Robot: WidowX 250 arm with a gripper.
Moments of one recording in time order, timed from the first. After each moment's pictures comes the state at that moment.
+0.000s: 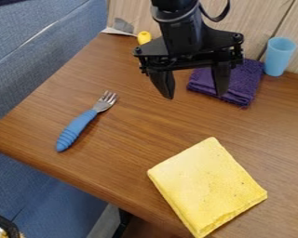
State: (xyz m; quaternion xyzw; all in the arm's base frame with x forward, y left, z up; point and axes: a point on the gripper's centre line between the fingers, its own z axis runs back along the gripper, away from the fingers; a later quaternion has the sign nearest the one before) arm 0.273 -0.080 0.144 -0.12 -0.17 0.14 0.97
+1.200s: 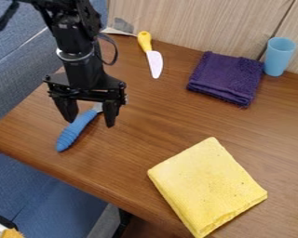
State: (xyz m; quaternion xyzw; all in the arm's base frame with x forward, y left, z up) arm 0.249 0.062 0.063 0.02 -0.06 0.15 0.99
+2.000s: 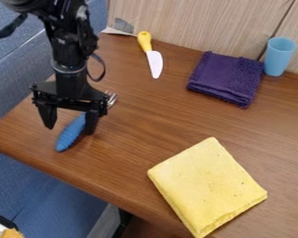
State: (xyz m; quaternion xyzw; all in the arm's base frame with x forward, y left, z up) arm 0.244 0.094 0.035 0.08 -0.02 0.20 0.98
